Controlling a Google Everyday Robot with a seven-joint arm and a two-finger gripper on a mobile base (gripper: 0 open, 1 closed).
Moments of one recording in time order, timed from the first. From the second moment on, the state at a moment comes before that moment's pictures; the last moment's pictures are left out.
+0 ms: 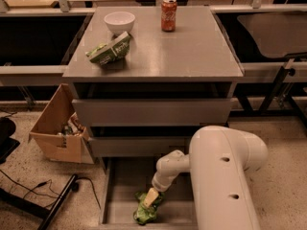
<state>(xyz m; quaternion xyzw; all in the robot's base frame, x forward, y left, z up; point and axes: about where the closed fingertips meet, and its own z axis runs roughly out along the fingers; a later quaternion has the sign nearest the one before) 0.556 -0.021 0.228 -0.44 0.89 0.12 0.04</state>
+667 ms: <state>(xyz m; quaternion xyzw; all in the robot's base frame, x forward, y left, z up) 0.518 -0.006 0.217 -0.35 0.92 0.15 0.00</state>
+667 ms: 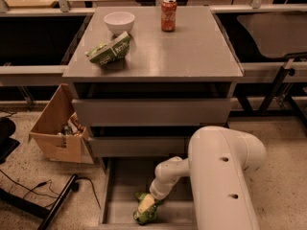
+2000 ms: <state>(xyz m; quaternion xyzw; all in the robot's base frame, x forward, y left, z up) 0.497 0.068 0.187 -0.29 0.94 0.18 -0.01</state>
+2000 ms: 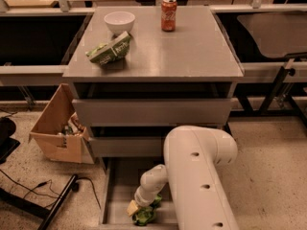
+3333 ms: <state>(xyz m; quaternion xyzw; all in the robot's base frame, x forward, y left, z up) 0.493 0.069 0.205 -0.31 0.93 0.19 0.01</state>
